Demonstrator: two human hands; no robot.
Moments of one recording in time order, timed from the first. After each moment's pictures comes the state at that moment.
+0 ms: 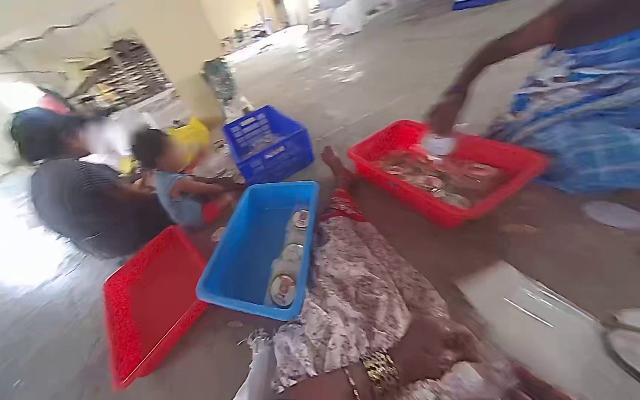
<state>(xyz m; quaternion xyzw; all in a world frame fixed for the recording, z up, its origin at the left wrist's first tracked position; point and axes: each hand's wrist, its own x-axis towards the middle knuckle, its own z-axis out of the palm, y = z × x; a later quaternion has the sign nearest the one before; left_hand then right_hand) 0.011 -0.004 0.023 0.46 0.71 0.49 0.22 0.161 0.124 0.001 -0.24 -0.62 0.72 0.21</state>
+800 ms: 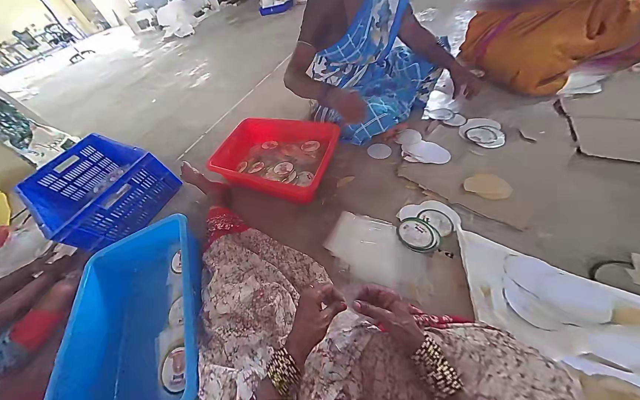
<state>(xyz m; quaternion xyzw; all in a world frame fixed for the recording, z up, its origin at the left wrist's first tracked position) -0.012 0.022 -0.005 0.42 0.67 0.52 0.33 0.146 0.159 -0.024 -0.23 -0.58 0.76 0.19</state>
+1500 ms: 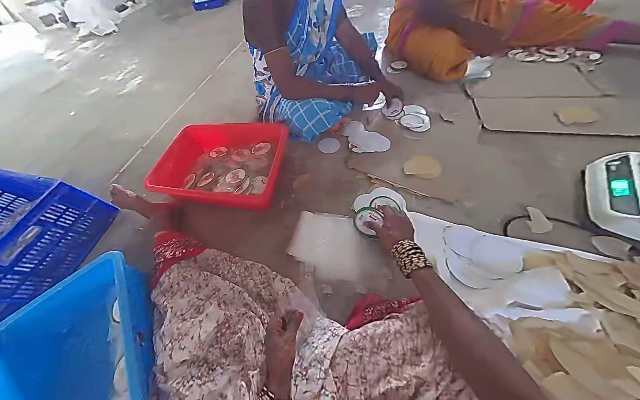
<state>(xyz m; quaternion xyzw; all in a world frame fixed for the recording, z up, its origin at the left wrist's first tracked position) 0.011 0.009 -0.065 0.19 0.73 0.57 0.33 0.154 0.358 -0.031 -0.57 -0.78 0.26 0.04</state>
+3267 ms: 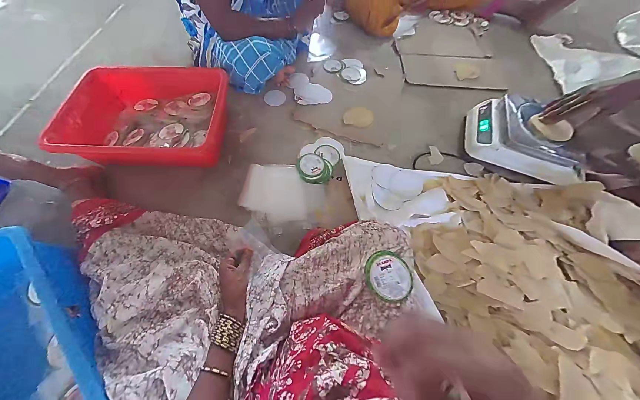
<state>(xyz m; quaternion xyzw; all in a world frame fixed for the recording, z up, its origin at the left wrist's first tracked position) 0.008 0.013 -0.064 0.23 0.72 0.58 0.31 0.320 0.060 0.166 -0.20 -0.80 0.51 0.27</state>
